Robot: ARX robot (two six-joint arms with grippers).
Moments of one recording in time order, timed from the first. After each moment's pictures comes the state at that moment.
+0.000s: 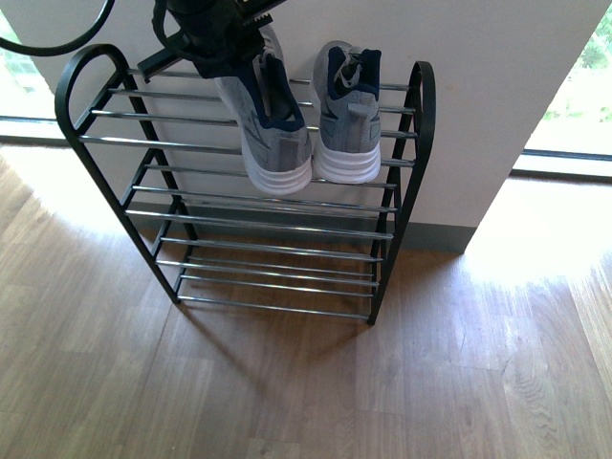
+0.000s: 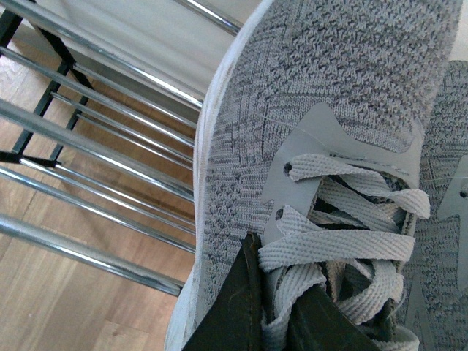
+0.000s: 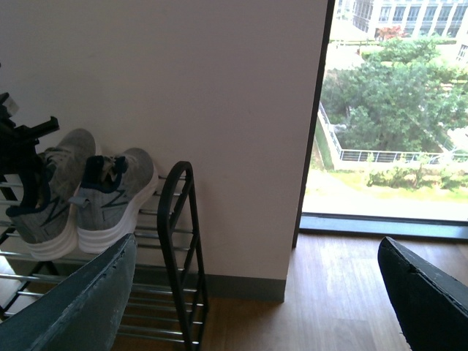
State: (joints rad) left arm -0.31 2.58 2.13 -0.39 -0.08 -0.63; right arm 0.00 0.00 0.02 0.00 0.00 0.00
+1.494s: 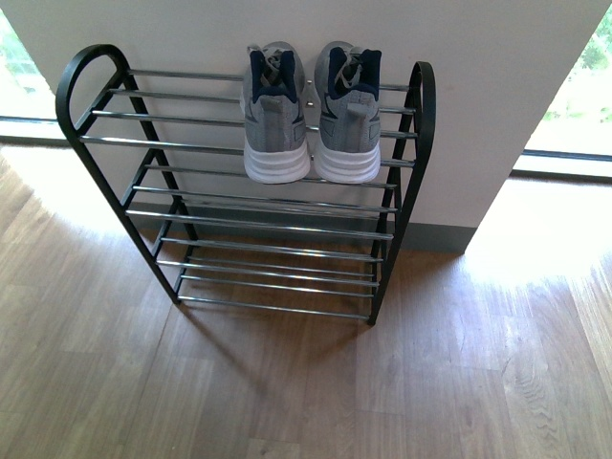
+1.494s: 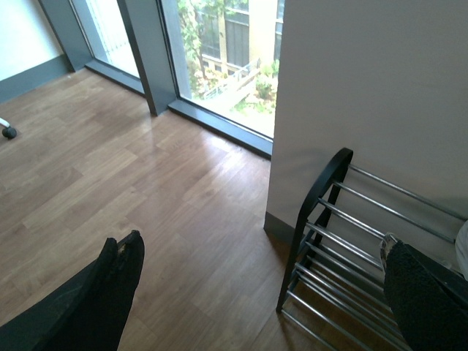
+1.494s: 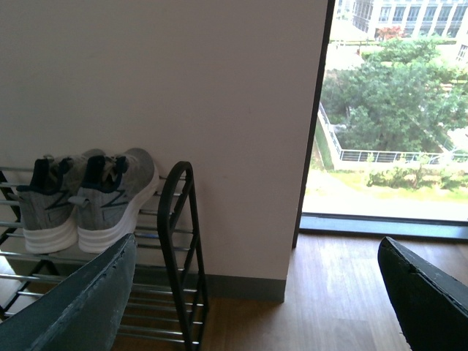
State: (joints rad) left arm -0.30 1.00 0.65 0.02 -0.77 -0.28; right arm 0.00 0.00 0.02 0.00 0.00 0.00
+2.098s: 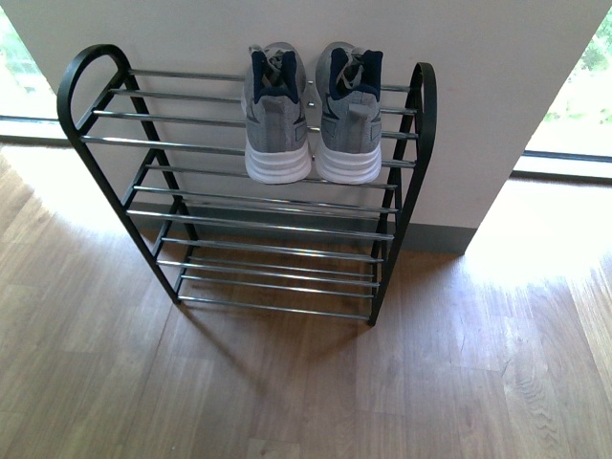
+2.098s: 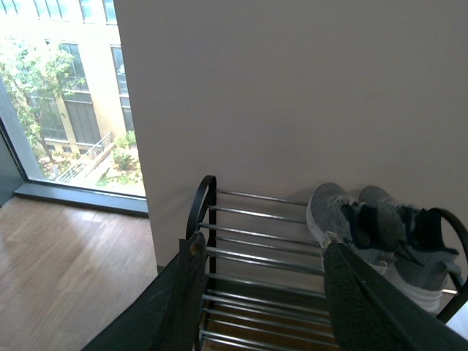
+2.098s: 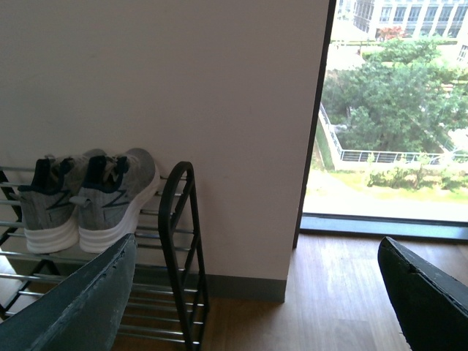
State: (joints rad) left arm -0.20 0.54 0.28 0.26 -0.19 -0.04; right arm 0.00 0.00 0.02 0.00 0.00 0.00
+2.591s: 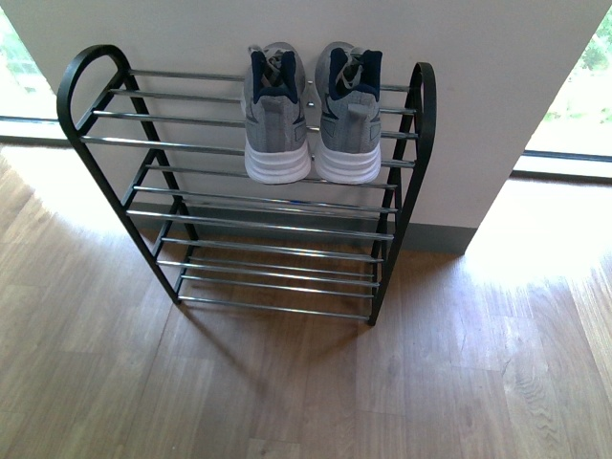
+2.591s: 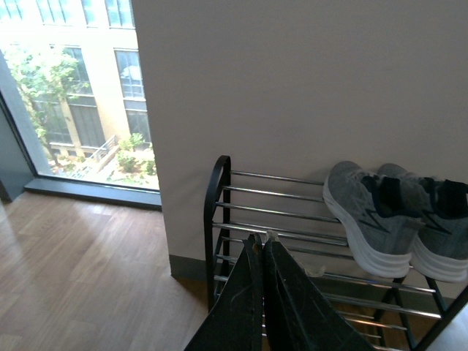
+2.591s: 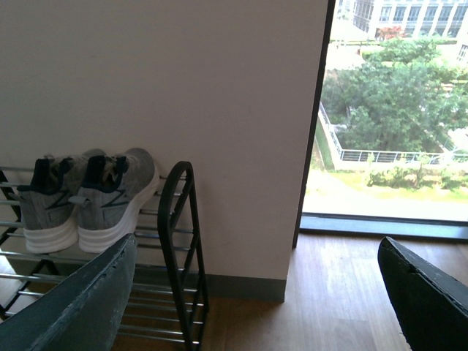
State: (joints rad) left arm -0.01 0.36 0.11 0.25 0.00 -0.01; right arm 0.00 0.00 0.02 0.00 0.00 0.00
